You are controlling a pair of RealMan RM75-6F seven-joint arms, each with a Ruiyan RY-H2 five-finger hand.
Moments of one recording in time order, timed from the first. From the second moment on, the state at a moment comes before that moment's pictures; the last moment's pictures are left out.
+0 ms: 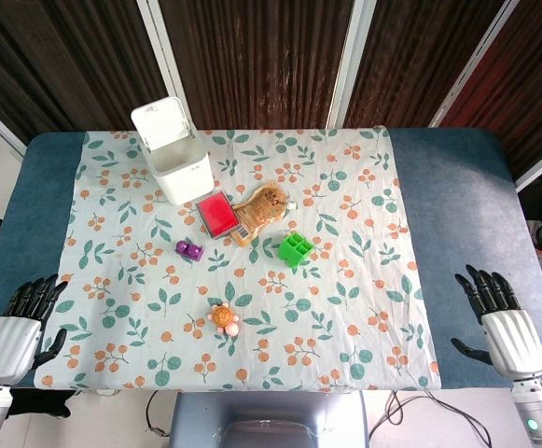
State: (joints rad) left arm -0.13 -1.17 0.01 -1.54 1.63 1.49 0.06; right arm 0.08 -1.13 0.00 -1.58 -1.63 1.51 -0.05
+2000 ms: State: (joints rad) left arm -0.55 -1.87 0.03 -0.88 1.83 1.29 0.14; right arm 0.05 -1.03 -0.02 -1.63 -1.63 1.51 0.07
